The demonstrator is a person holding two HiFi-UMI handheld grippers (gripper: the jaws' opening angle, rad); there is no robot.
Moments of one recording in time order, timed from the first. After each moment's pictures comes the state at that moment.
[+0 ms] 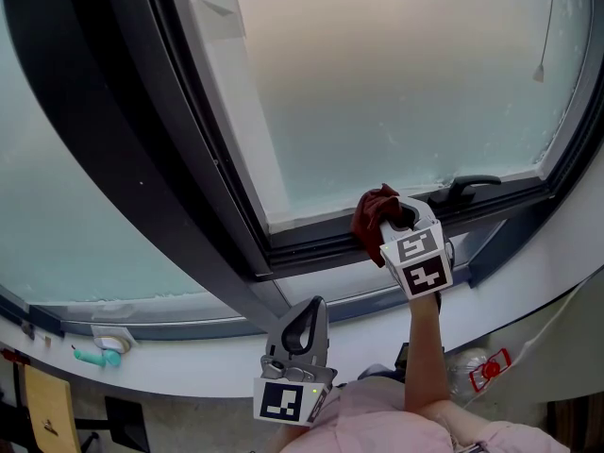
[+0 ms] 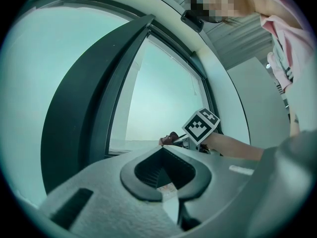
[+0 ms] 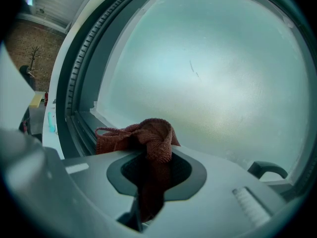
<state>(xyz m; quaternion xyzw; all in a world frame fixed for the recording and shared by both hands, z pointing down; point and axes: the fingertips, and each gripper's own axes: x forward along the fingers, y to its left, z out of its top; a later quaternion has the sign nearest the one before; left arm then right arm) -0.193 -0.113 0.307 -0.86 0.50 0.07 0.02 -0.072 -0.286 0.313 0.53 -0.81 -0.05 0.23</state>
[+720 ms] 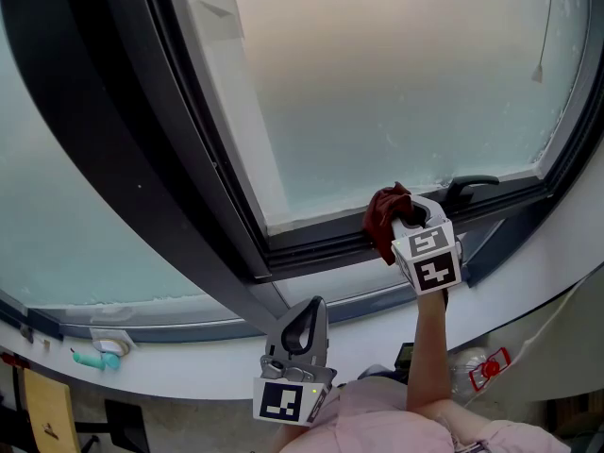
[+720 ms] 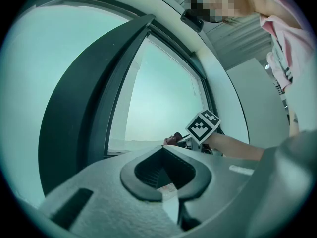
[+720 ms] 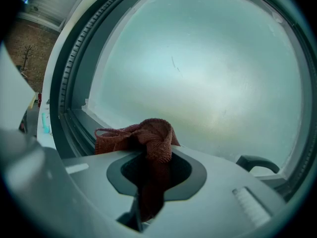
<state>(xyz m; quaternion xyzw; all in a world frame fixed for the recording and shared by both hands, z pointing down) -0.193 -0.116 0.308 -0.87 0.49 0.06 0.02 -0.043 -0.291 0.314 0.56 -0.80 -0.04 0.22</state>
